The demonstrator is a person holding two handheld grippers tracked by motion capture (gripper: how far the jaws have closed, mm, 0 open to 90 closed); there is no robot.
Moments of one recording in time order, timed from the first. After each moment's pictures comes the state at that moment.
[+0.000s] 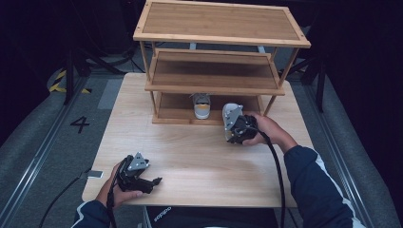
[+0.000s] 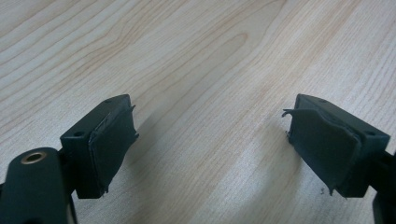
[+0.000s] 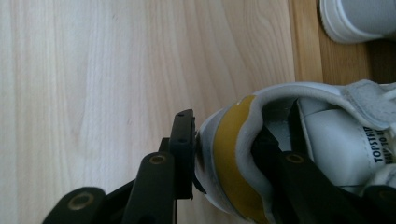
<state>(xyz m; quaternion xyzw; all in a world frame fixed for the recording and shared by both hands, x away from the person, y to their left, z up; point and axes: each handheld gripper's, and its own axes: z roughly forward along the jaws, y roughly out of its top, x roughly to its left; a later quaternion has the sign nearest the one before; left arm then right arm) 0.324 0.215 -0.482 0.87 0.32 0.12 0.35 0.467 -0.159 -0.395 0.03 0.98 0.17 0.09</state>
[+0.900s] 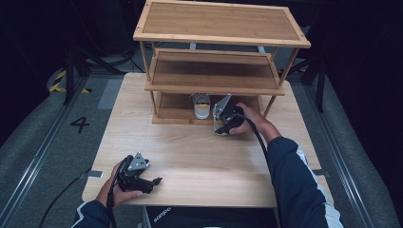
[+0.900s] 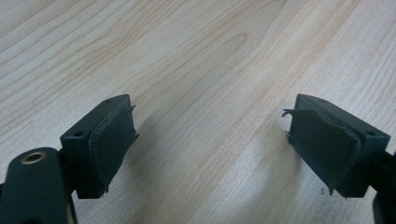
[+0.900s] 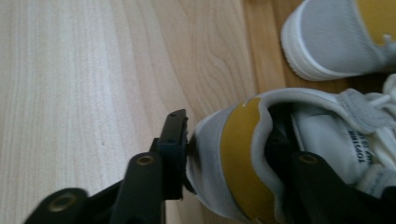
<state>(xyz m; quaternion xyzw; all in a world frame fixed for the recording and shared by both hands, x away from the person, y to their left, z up) 0.324 0.215 -0.482 0.87 0.32 0.12 0.35 0.525 -0.134 -0.416 0.05 0.97 0.22 0.08</state>
